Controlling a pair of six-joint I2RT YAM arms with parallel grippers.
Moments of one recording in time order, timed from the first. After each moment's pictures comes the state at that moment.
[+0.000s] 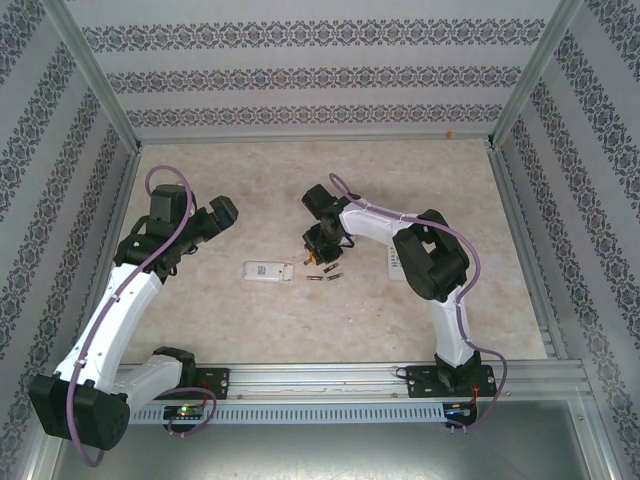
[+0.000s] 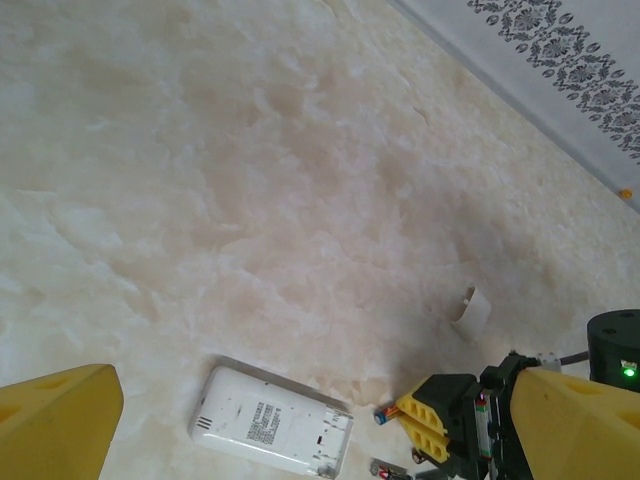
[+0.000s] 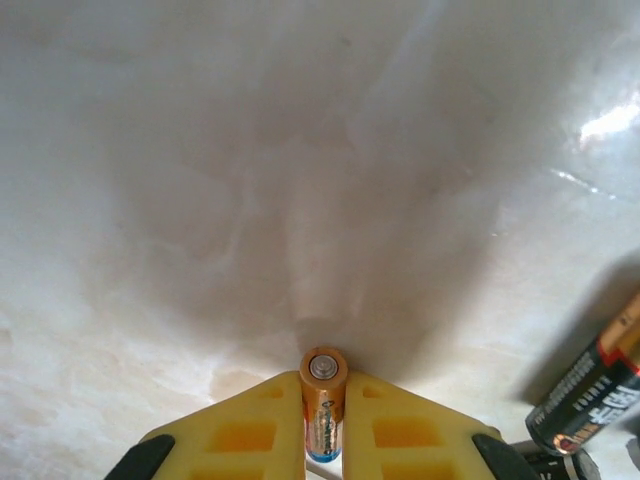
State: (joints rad) left arm -0.16 1.04 1.00 -0.69 0.04 -0.72; right arm 0.66 2.11 1.52 -0.74 -0.26 1.63
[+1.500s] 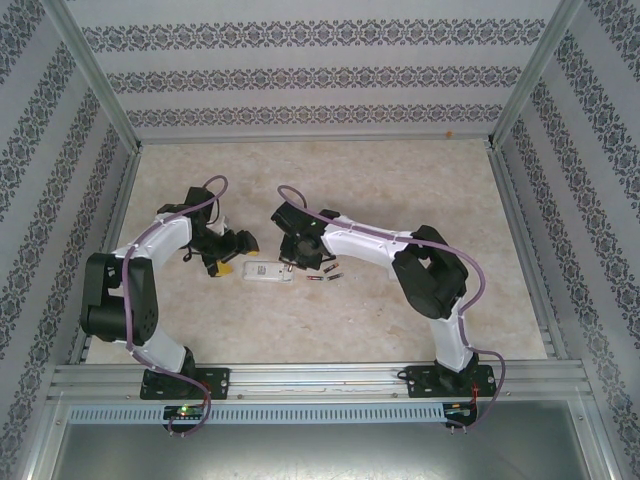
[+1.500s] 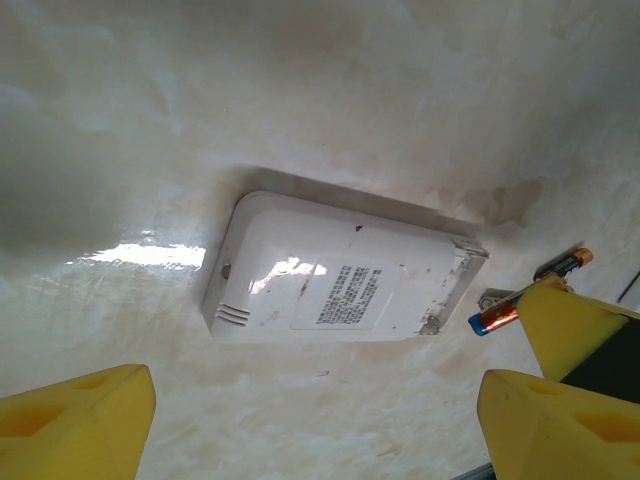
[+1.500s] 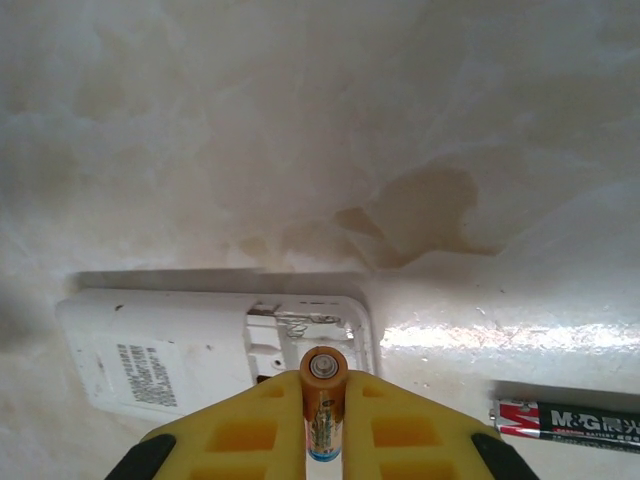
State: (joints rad) left arm -0.06 1.60 1.02 -0.84 0.51 -0.49; right arm 0.86 2.04 1.51 -0.67 -0.07 1.12
